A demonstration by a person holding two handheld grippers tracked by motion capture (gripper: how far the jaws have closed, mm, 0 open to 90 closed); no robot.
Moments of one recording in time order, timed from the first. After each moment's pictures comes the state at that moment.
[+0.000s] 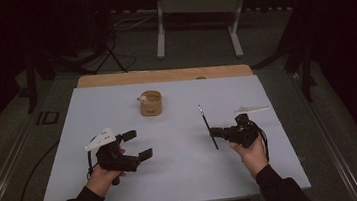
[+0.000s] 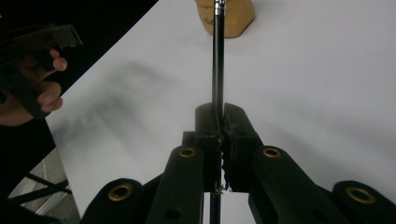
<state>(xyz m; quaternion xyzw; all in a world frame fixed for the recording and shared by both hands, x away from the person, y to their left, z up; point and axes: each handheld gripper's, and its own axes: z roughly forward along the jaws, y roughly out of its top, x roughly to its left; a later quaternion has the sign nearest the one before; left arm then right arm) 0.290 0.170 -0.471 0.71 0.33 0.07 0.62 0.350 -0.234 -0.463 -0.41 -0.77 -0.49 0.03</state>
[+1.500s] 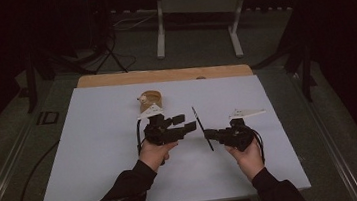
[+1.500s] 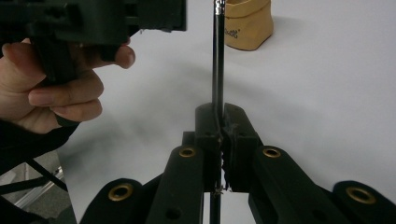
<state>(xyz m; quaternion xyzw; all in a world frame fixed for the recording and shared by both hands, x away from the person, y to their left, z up) 0.346 0.053 -0.454 0.69 0.37 -0.01 0.62 0.337 -0.217 -0.458 -0.37 -0.78 -0.50 -0.01</state>
